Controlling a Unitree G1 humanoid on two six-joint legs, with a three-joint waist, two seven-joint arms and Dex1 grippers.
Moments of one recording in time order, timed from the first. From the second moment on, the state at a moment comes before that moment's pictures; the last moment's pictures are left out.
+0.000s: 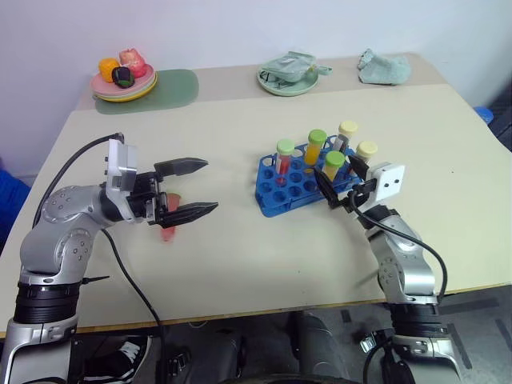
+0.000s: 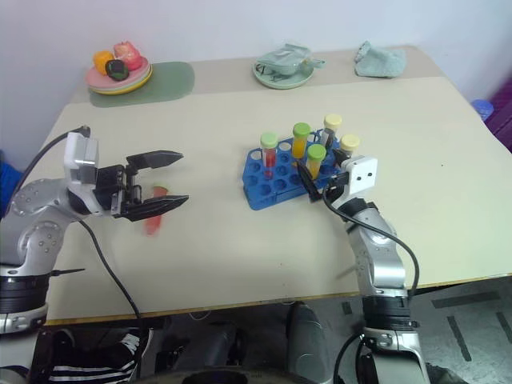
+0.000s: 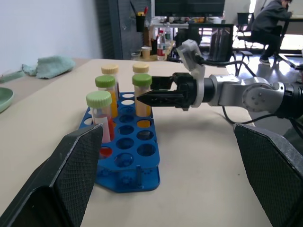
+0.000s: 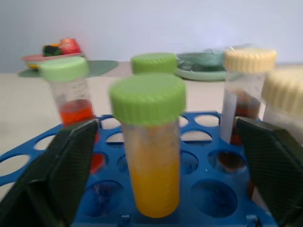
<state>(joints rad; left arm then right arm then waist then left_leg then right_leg) -0.34 0.69 0.18 -0.16 -0.70 0.34 -1.22 -0.23 -0.30 -0.13 -0.06 0.32 0.07 0.49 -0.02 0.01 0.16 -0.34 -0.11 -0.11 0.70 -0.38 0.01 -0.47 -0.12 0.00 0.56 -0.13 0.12</state>
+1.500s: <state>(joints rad) -0.75 1.04 0.07 0.03 -0.93 1.61 -0.29 -0.39 -0.87 -0.16 -0.23 0.76 0.53 1.20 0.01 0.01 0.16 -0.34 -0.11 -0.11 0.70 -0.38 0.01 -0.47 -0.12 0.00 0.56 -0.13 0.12</state>
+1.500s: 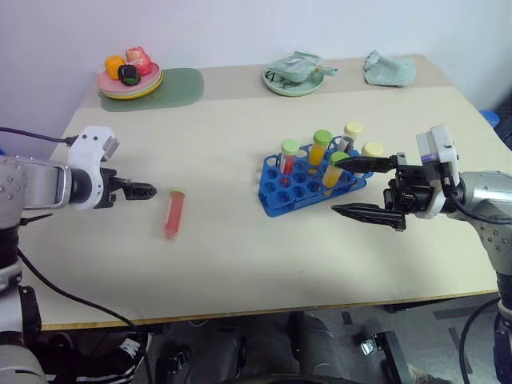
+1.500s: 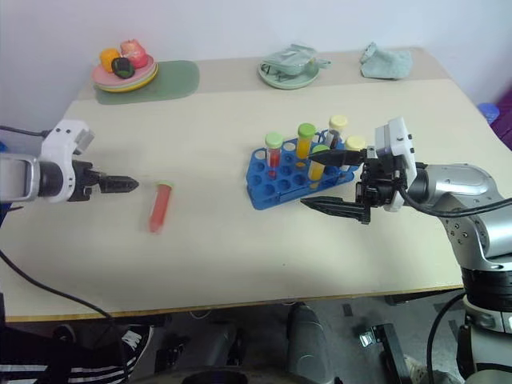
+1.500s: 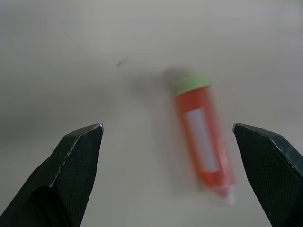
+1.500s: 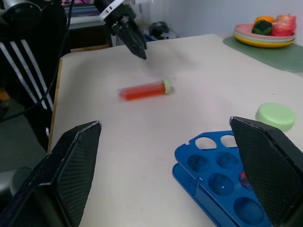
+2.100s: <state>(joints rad) -1.32 1.05 -0.70 0.60 -1.37 1.61 -0.15 -0.47 -0.84 -0.12 -0.27 0.76 0.59 1.14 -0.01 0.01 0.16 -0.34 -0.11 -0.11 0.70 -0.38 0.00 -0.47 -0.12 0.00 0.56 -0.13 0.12</state>
